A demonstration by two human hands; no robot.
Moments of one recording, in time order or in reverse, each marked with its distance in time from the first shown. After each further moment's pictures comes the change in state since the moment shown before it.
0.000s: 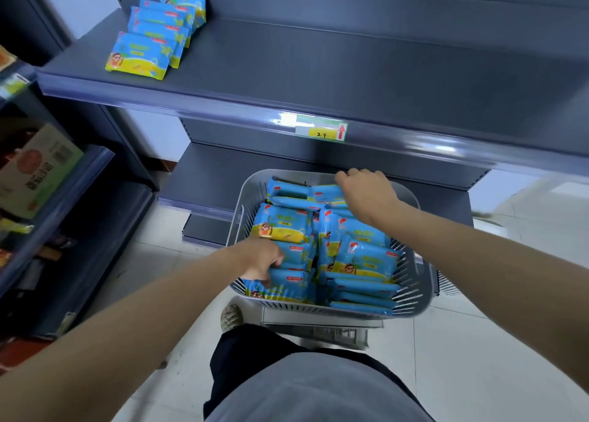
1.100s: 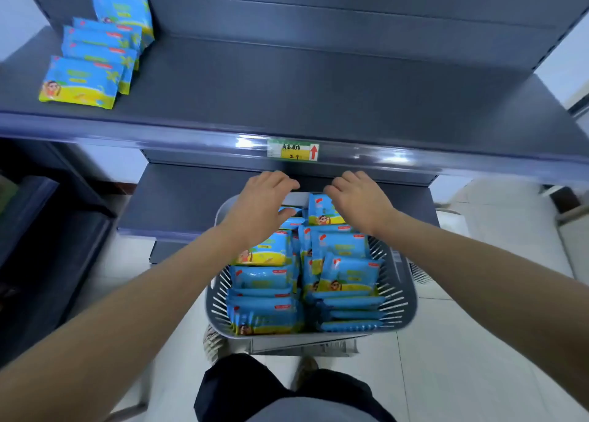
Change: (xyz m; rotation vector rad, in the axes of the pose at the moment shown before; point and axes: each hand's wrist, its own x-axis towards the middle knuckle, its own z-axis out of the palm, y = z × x) left_hand 0.001 0.021 -0.117 -0.073 0.801 0.174; right_hand 0.002 0.035 -0.004 -0.183 0.093 -0.095
